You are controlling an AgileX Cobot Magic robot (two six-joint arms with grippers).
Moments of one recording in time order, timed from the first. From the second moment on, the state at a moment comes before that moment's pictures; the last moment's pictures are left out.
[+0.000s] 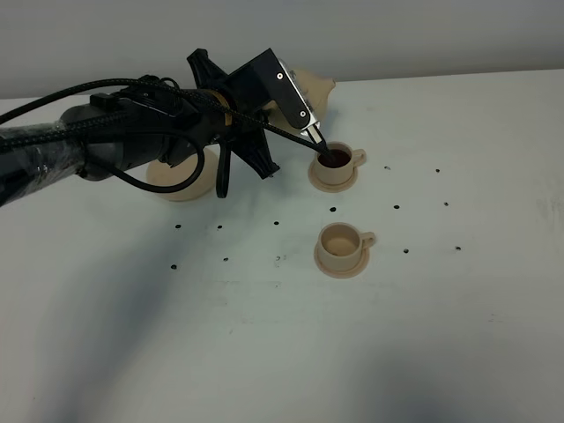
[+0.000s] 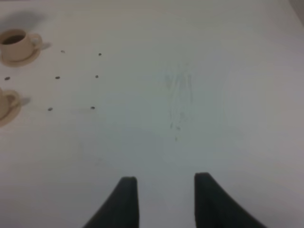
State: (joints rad) left arm -0.47 2.04 -1.39 0.41 0.03 0.34; right arm 0.02 -0.01 -0.50 0.00 1.09 0.03
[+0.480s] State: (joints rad) left arm -0.47 2.00 -1.25 0.29 0.04 0.14; right arm 0.02 -0.01 -0.50 0.00 1.09 0.03
